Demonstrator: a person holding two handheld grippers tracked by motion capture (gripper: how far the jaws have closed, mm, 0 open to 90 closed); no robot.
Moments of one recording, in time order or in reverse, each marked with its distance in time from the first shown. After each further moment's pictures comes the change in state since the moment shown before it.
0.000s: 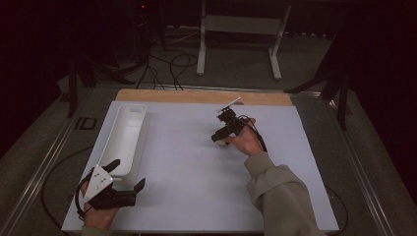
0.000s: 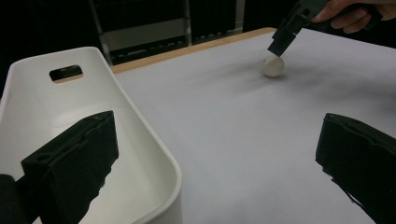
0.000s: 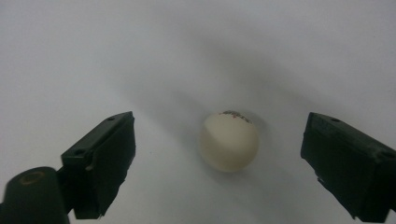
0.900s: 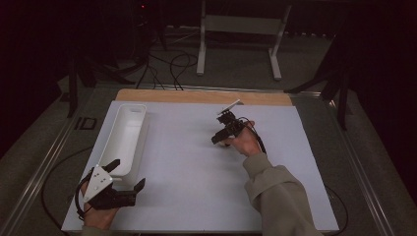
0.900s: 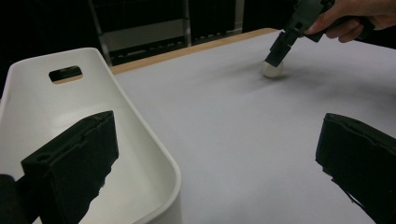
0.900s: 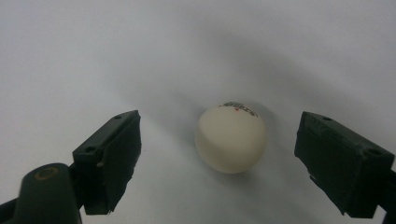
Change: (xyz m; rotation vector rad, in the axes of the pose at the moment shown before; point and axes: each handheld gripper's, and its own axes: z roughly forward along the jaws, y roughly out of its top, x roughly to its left) left arm 0.000 0.000 0.000 -0.003 -0.002 0.001; right arm -0.005 -0.003 0.016 0.047 0.026 0.037
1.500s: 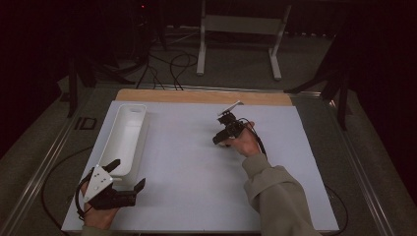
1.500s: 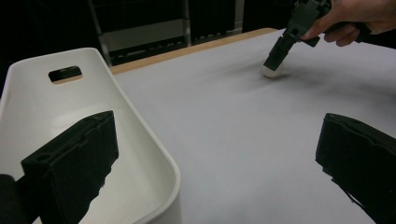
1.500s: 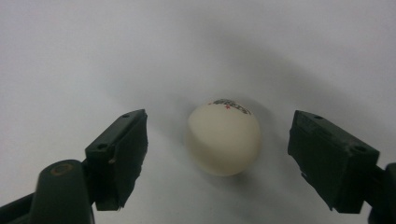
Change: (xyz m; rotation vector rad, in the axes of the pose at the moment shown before) left arm 0.000 0.000 0.000 -0.001 -0.001 0.001; right arm -0.004 -0.002 0.008 0.017 -0.015 0.015
